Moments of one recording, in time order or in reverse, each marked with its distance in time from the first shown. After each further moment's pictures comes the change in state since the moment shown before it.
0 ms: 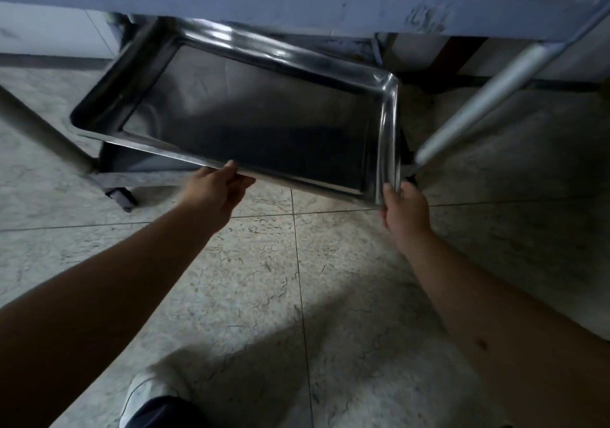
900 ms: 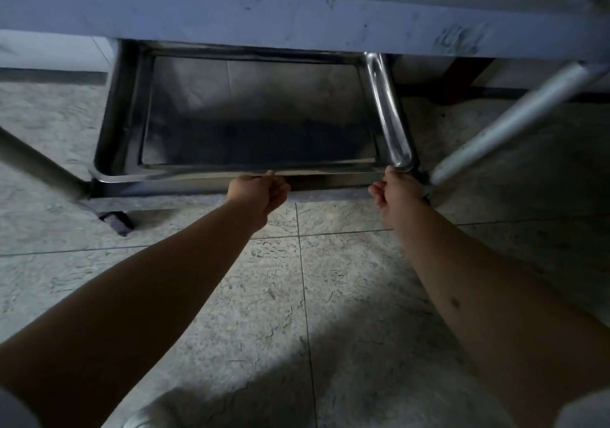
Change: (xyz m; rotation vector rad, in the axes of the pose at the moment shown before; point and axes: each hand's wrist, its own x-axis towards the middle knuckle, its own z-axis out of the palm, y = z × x) left_hand 0.049 -0.006 0.065 0.096 0.059 -0.161; right_hand 0.106 -0.015 0.059 0.453 0.004 0.417
